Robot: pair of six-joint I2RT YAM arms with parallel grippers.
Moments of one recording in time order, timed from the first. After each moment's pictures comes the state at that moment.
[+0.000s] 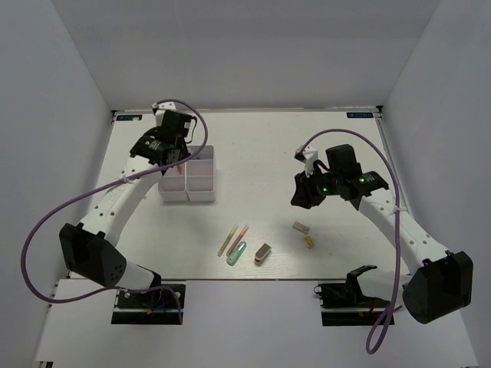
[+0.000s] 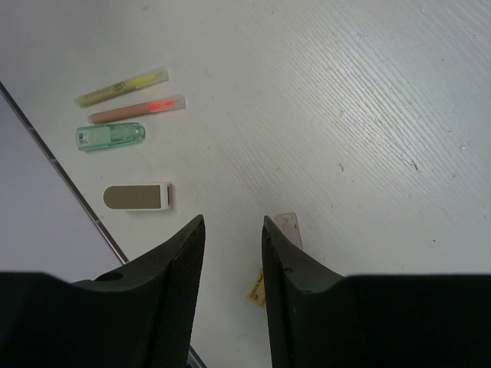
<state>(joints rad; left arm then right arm) -0.40 1.44 1.45 -0.84 -0.54 -0.52 0.40 1.18 0.97 -0.65 -0.55 -0.19</state>
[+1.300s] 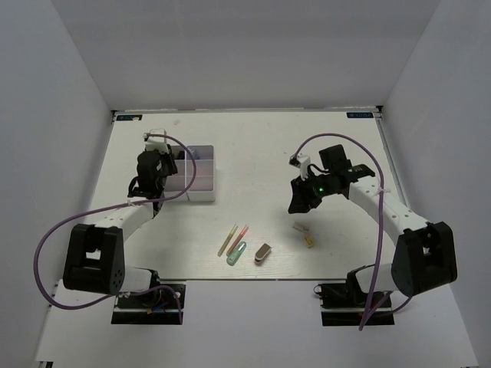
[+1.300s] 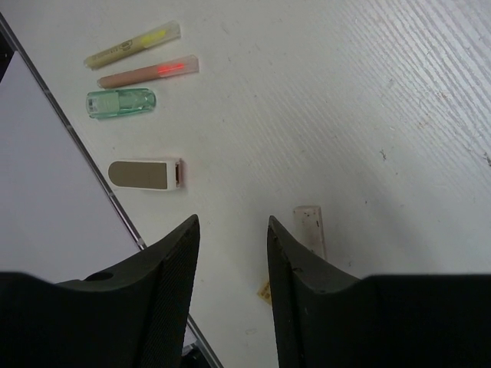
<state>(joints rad) -0.14 1.36 0.65 0.46 -0.16 -0.07 0.36 1.36 0.97 -0.69 -0.68 -0.26</state>
